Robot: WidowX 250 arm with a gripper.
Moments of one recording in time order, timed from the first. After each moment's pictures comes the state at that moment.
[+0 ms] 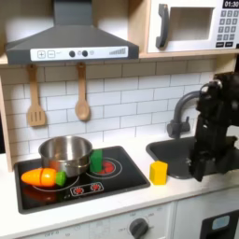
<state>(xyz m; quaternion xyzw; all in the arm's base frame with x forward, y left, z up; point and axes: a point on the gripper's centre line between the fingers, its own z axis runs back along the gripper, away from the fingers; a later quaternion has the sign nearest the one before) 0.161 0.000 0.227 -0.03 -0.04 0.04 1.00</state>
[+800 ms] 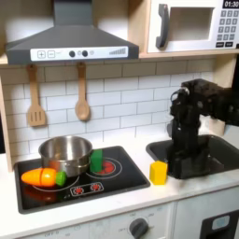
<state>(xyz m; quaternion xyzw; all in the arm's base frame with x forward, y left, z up) 0.215 0.008 0.201 -0.05 -0.03 0.05 1.00</state>
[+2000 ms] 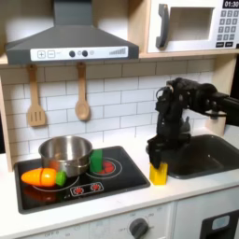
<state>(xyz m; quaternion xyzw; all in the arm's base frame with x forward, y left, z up) 0.270 0.015 0.188 0.00 -0.05 -0.01 1.00</state>
